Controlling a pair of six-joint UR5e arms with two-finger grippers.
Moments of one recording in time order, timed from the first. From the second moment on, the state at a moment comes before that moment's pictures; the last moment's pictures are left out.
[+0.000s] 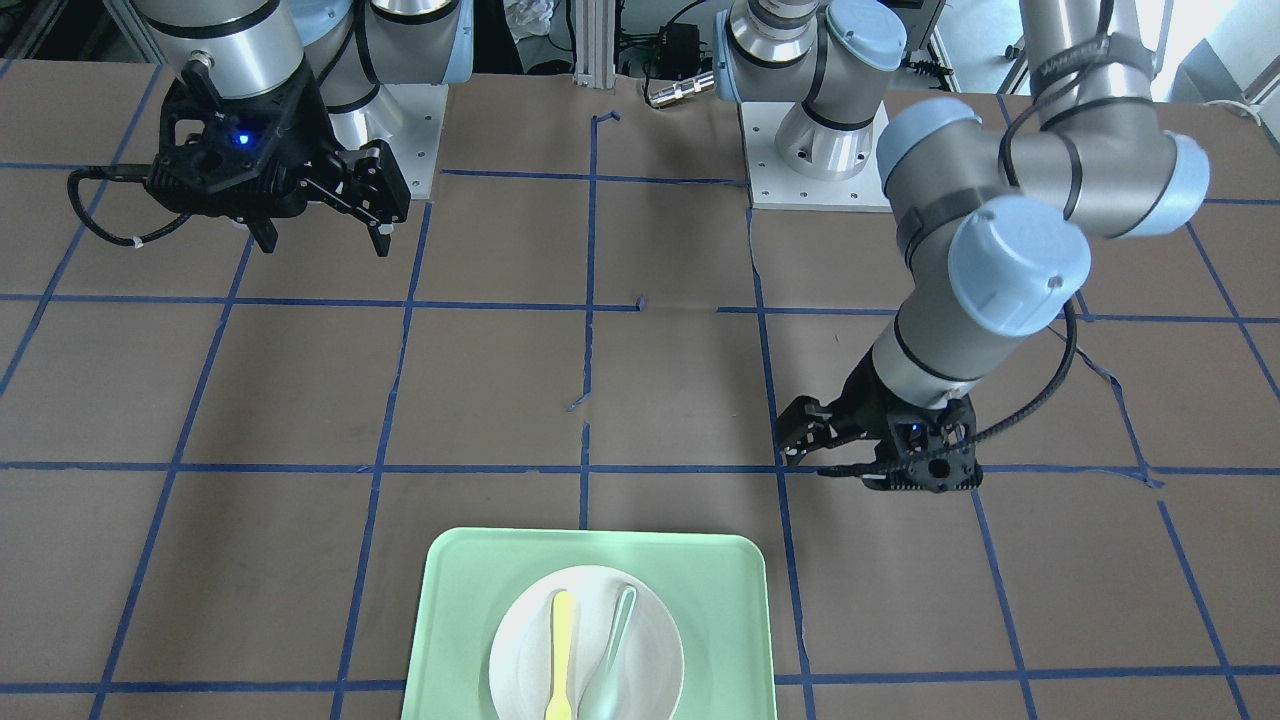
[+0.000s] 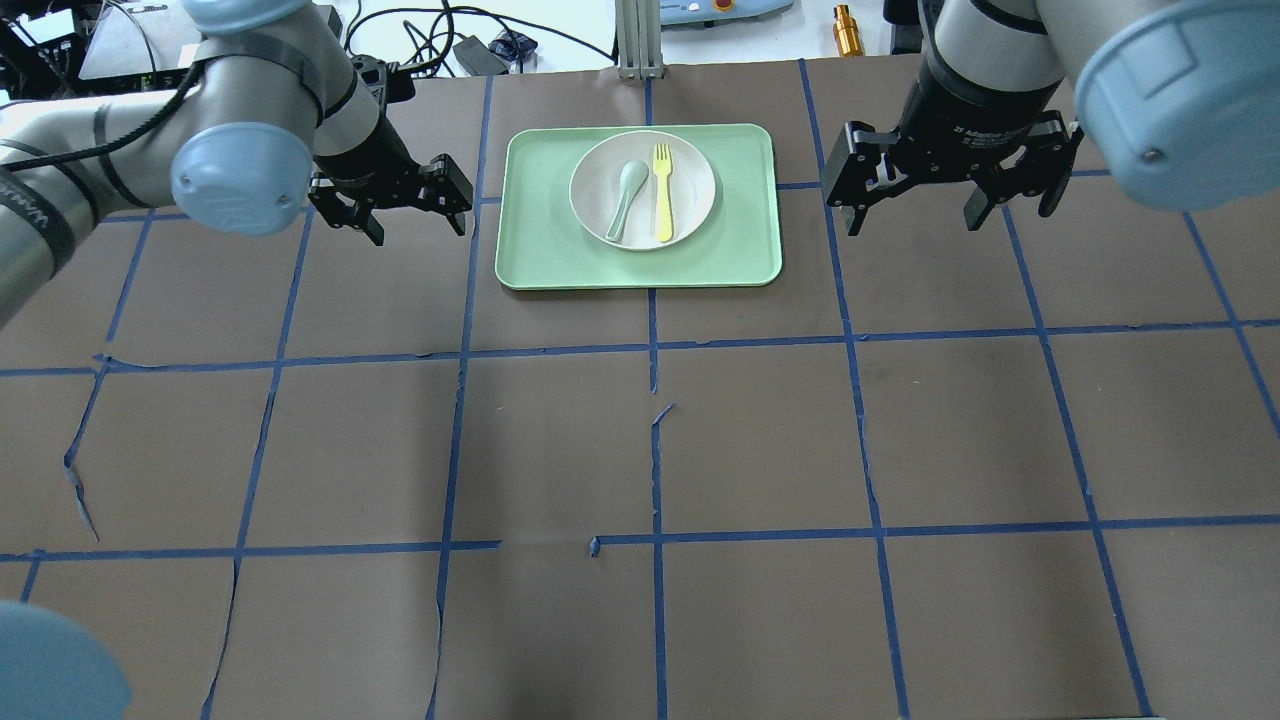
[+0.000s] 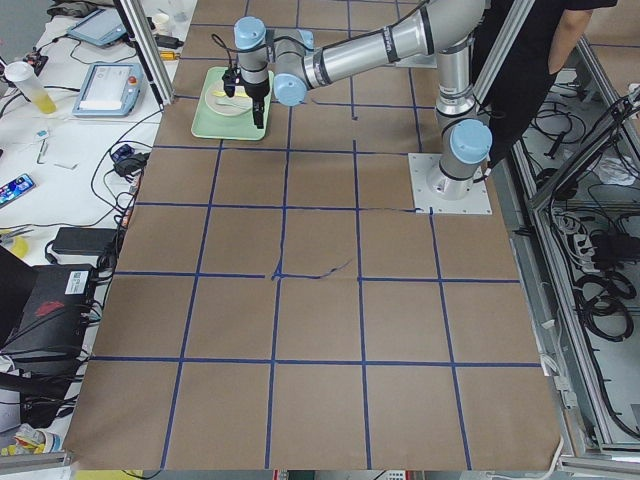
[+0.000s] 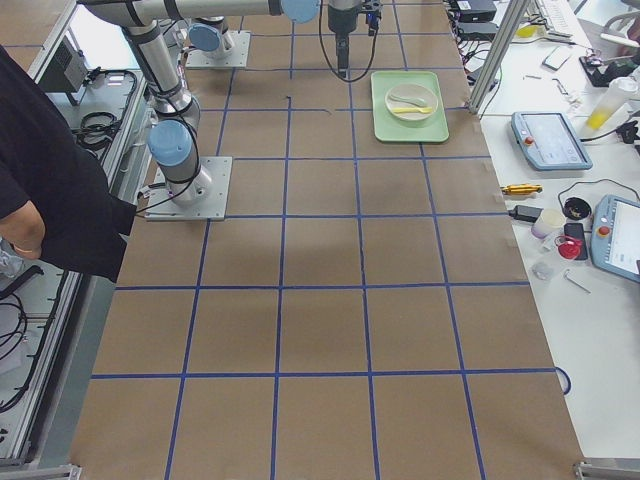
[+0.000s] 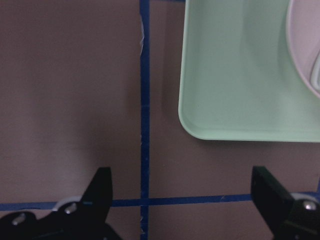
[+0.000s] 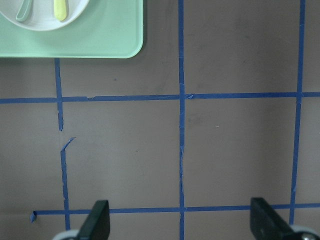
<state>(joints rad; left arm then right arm) -1.54 -1.84 -1.61 -1.23 1.51 -0.01 1.64 -1.58 1.57 -1.59 -1.58 0.08</state>
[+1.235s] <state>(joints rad) -1.58 -1.57 -1.61 -1.49 1.54 -0.02 1.64 -1.57 1.57 -1.60 -1.60 0.09</state>
